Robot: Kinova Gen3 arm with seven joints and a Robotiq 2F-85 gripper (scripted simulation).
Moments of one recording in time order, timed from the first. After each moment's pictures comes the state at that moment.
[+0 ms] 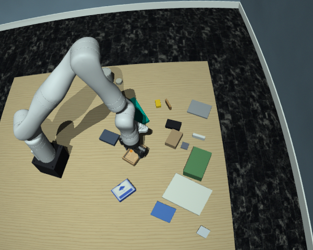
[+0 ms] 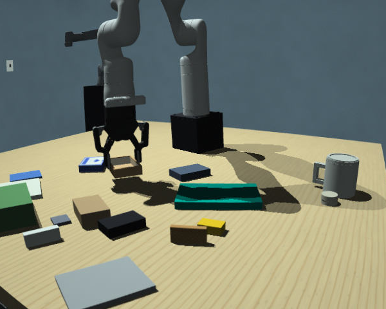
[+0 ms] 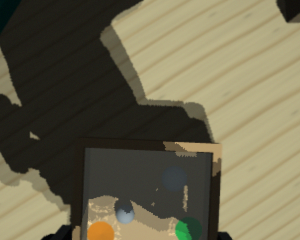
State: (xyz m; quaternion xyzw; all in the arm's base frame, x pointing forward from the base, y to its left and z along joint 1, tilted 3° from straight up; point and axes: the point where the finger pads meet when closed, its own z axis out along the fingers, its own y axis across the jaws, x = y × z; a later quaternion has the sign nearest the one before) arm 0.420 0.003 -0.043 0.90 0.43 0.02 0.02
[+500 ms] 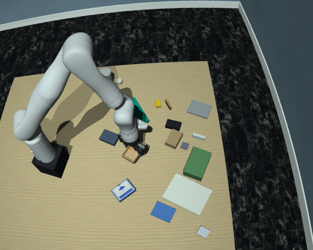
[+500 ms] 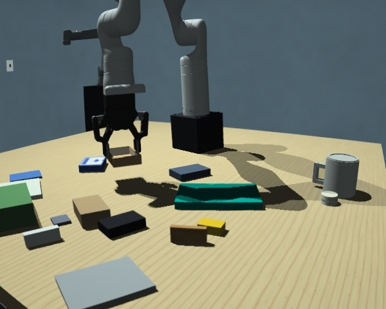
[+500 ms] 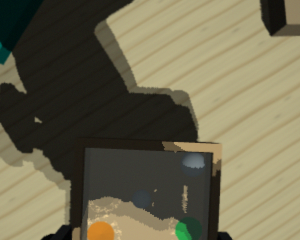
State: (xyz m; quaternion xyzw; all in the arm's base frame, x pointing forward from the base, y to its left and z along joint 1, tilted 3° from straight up) arm 0.420 0.004 -0.018 0.90 0.43 0.02 0.02
